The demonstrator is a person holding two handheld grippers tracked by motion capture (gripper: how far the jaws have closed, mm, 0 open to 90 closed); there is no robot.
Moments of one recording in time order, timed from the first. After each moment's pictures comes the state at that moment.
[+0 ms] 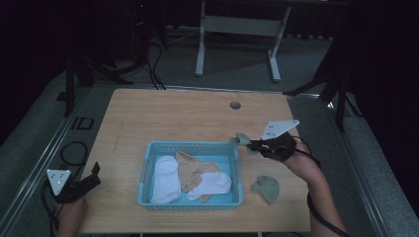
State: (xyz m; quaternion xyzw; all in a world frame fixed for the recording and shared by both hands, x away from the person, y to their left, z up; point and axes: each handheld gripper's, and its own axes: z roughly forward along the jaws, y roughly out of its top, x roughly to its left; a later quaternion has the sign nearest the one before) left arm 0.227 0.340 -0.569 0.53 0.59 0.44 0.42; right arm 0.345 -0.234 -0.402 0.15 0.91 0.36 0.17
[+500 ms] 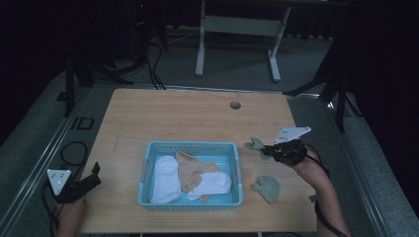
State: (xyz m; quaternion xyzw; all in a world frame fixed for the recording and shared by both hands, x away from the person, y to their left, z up) left arm 0.227 0.340 -0.569 0.53 0.59 0.44 0.42; right arm 0.356 -0.280 -0.443 0.22 0.90 0.35 0.16
